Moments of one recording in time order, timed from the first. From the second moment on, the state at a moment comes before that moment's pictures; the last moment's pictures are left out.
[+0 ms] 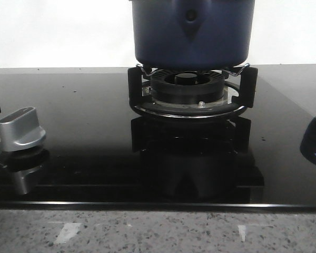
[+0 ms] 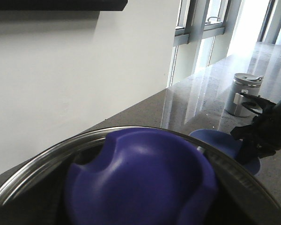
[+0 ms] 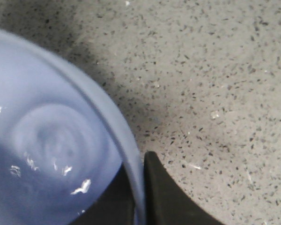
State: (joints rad) left arm -0.23 1.25 -1.09 -1.58 0.79 1.57; right arm -0.36 1.30 -0.96 0.20 0.92 0.30
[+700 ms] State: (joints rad) left arm -0.23 1.25 -1.09 -1.58 0.81 1.57; right arm -0.28 1.30 -1.28 0.21 1.08 0.21
